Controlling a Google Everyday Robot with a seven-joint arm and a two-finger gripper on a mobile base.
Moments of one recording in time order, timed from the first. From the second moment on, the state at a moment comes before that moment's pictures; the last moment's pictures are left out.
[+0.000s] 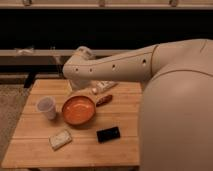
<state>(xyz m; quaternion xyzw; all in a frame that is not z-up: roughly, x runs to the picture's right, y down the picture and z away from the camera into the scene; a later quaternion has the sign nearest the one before) -0.128 0.002 0.738 -0.19 0.03 0.55 0.81</state>
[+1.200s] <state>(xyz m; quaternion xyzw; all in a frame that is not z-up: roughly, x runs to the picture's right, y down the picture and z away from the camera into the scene) -0.139 0.006 0.737 -0.20 0.01 0.50 0.84</state>
